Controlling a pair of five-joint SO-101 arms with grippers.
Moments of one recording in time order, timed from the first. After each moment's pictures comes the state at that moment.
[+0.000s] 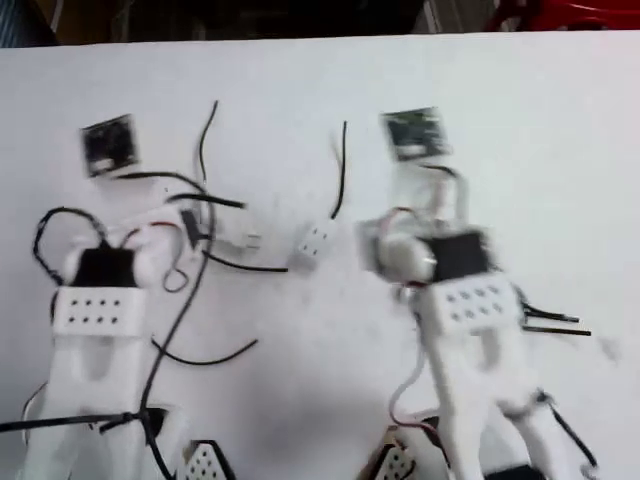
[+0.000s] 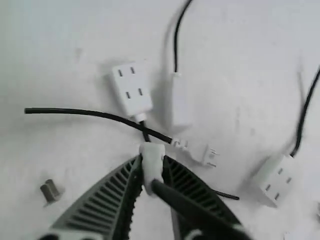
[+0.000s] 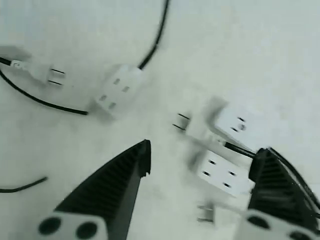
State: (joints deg) left arm -6.7 -39.8 45.5 58.4 19.6; right arm -19.3 -31.8 28.9 70.9 -2.2
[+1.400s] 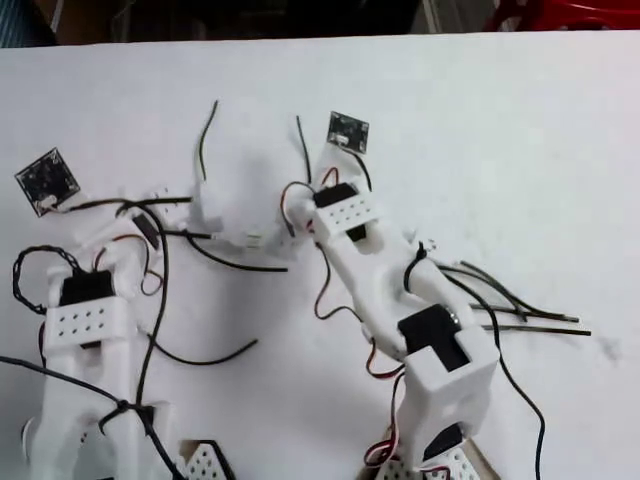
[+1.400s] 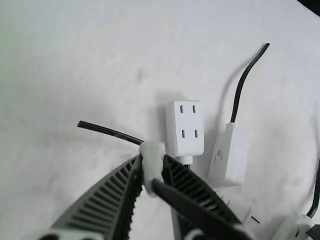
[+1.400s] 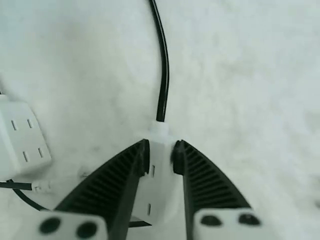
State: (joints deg) left arm -17.4 -39.4 60.5 35.3 23.9; right arm -28.6 16.5 12.6 44.9 -36.7
